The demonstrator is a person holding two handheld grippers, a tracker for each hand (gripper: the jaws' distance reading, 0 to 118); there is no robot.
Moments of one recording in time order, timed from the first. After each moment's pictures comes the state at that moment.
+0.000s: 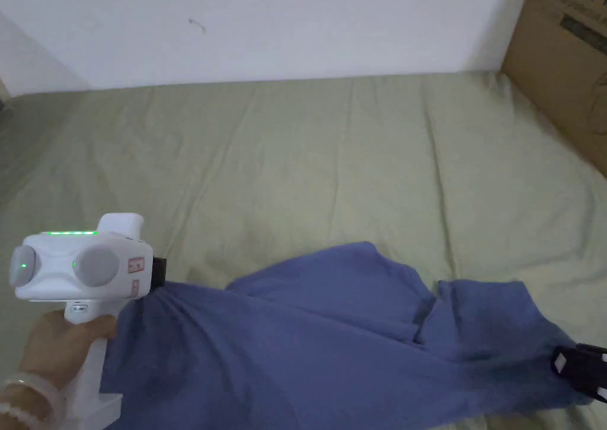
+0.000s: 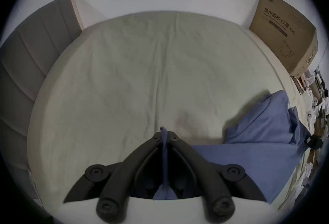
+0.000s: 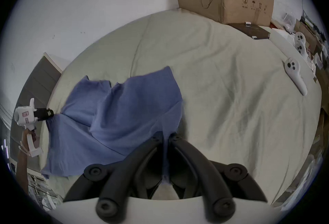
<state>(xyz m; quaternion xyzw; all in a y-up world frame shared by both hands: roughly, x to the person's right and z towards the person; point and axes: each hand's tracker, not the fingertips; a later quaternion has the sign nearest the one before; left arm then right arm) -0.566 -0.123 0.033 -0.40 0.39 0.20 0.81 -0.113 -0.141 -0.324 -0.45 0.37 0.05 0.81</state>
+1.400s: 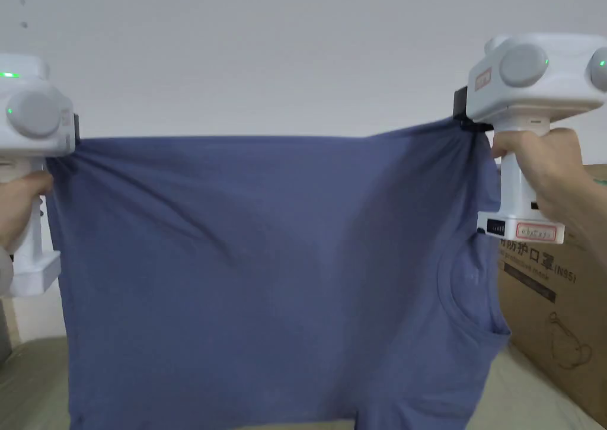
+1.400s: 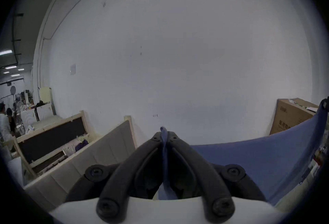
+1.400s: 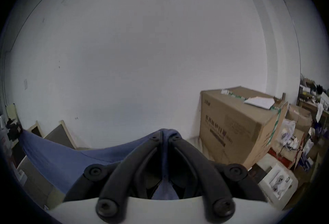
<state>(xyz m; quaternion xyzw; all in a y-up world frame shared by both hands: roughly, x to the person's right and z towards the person) -0.602 0.329 0.029 -0.04 0.59 -0.02 0.81 -0.317 0.355 -0.381 -0.09 0.40 0.00 0.91</state>
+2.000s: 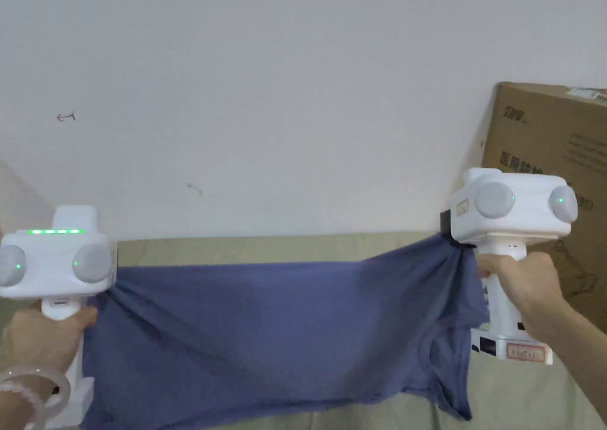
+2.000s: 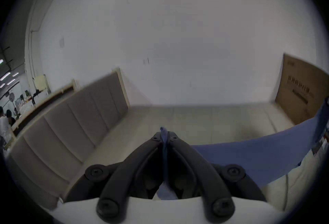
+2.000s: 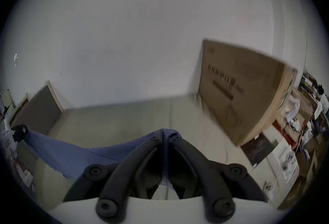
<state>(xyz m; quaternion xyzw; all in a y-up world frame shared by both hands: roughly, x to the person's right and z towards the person) -0.664 0.001 -0.023 -0.26 0.55 0.10 0.79 -0.389 0.052 -0.431 -0.30 0.37 0.13 0.87</state>
